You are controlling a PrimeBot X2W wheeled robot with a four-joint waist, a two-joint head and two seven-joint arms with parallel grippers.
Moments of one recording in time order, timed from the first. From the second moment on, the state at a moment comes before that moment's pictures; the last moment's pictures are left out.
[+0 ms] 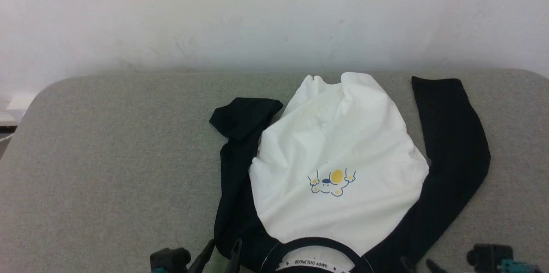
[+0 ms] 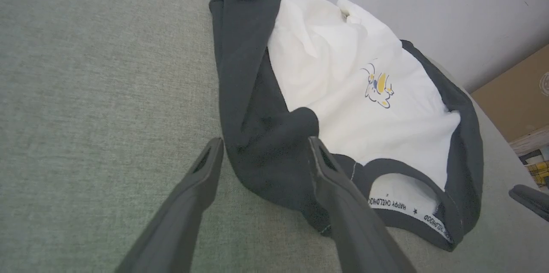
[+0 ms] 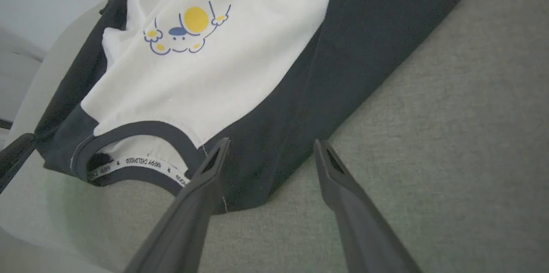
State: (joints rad) left arm 0.12 0.15 -0.32 0.20 -0.54 0.01 -0.05; right arm 0.27 -0.05 -0.05 -0.01 0.42 0.13 0.34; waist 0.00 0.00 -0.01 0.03
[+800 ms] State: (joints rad) left arm 0.07 0.15 -0.36 0.27 -0.48 0.02 -0.13; right arm 0.20 -0.05 0.02 0.21 0.58 0.13 0.36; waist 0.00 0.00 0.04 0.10
